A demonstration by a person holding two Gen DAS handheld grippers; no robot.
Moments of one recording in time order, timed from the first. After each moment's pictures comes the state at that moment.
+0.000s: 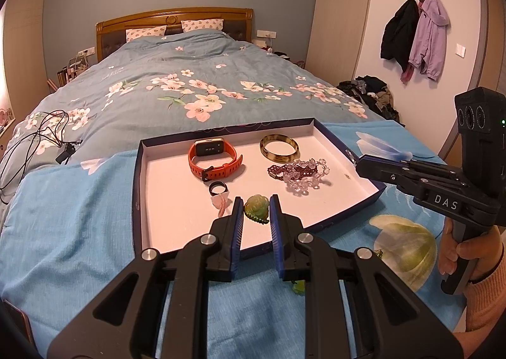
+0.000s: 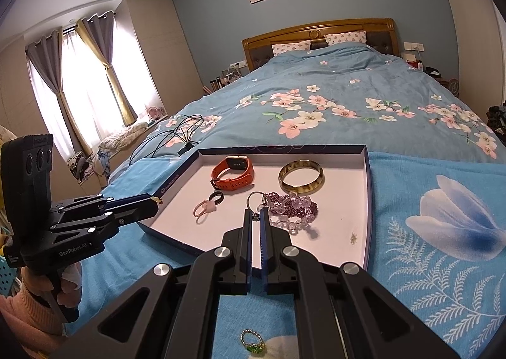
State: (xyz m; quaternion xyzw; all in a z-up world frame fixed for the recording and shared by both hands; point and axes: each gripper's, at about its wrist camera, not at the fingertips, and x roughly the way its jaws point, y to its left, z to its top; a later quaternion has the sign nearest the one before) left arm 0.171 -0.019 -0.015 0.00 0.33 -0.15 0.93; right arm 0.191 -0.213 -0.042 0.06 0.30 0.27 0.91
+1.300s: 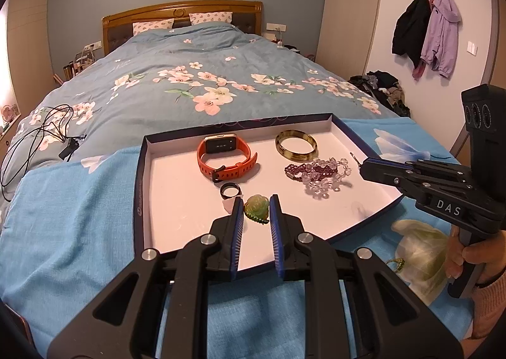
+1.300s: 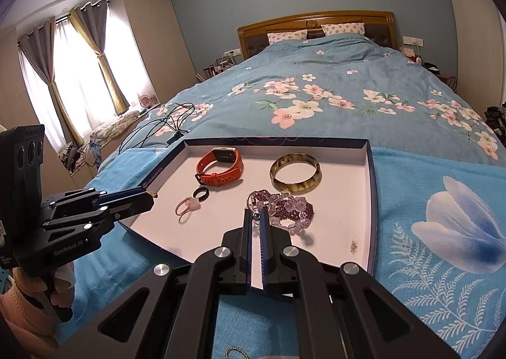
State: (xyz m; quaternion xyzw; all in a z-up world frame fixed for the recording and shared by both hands) left arm 0.207 -0.019 -0.031 0.01 0.35 -0.12 0.93; right arm 0.215 -0.204 -0.054 0.04 0.33 0.25 0.91
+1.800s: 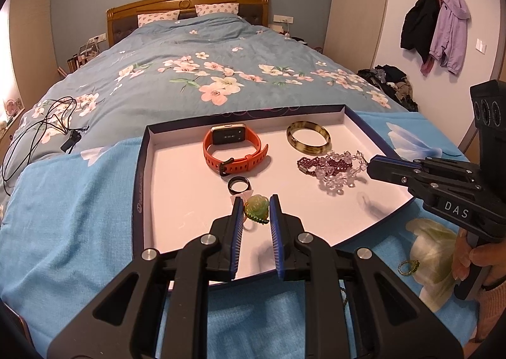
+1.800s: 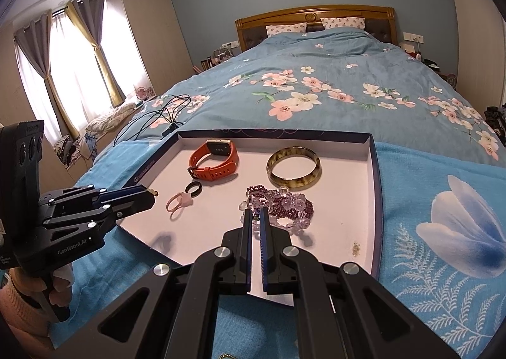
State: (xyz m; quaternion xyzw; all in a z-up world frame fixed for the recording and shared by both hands) left arm 0.223 -0.020 -0.043 0.01 0.37 -0.11 0.92; right arm 0.226 -0.194 -0.060 0.03 0.35 0.25 0.90
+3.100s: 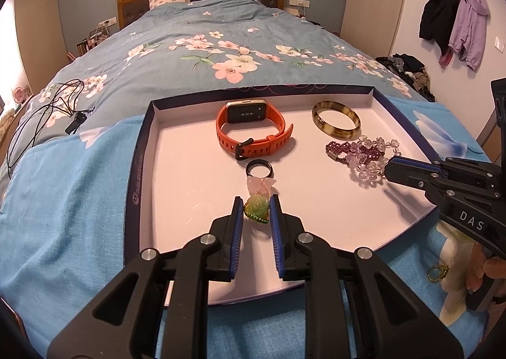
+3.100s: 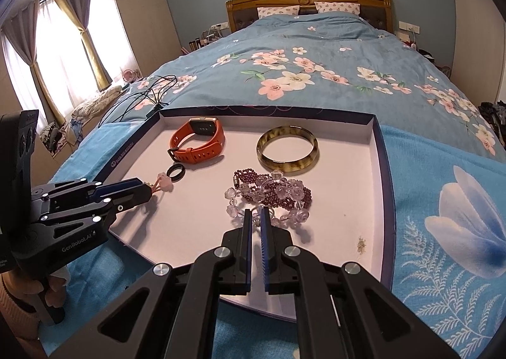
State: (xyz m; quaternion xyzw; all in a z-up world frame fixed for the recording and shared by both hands) left arm 0.251 -0.022 -0.070 0.01 0.41 -0.07 0.91; right arm 0.242 -0.180 -0.077 0.01 0.39 0.22 0.90
